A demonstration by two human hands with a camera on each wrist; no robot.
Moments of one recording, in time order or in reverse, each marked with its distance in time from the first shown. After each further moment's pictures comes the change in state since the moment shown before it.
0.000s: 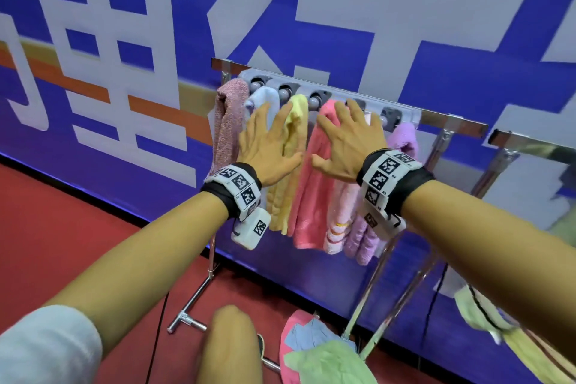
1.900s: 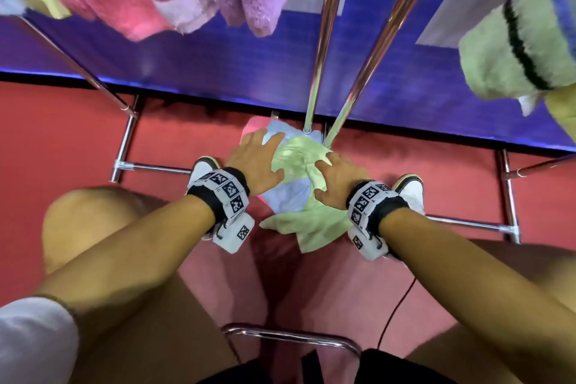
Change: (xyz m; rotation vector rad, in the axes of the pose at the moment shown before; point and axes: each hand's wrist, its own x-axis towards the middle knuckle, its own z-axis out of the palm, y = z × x) left_hand -0.277 -0.016 0.384 0.239 -1.137 -0.001; right_hand -0.395 -0.006 0.400 0.514 -1.088 0.234
